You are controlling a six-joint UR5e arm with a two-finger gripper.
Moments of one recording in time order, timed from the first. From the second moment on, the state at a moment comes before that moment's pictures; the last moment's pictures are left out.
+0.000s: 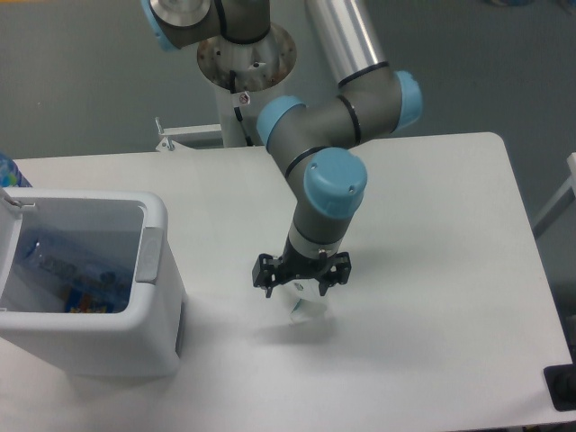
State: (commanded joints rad) arm 2.40 -2.00 -1.66 -1.05 1.43 0.32
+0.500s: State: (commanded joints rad) arm 2.40 -2.03 -1.66 -1.05 1.47 0.28
